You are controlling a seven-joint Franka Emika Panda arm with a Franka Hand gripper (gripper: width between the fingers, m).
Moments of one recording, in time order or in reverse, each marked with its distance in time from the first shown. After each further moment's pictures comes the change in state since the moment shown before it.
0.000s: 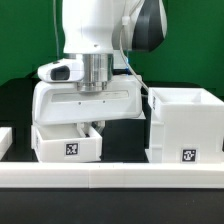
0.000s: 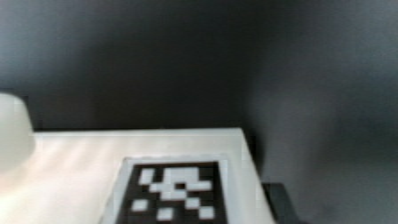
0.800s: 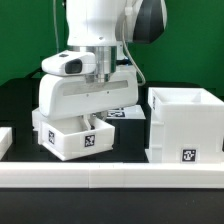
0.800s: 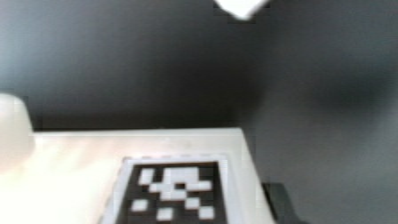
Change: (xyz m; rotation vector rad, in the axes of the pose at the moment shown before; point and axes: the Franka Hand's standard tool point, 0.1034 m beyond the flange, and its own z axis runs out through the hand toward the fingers) arm -0.014 -0.011 -0.014 0.028 -0.046 -0.316
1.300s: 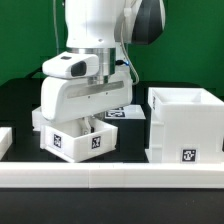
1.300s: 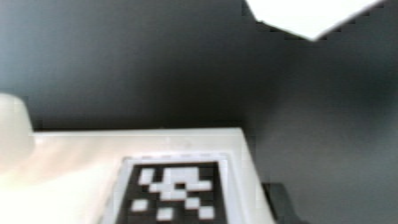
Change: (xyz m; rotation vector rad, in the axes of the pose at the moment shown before) arm 0.002 -0.002 0.002 -0.027 0.006 -0.286
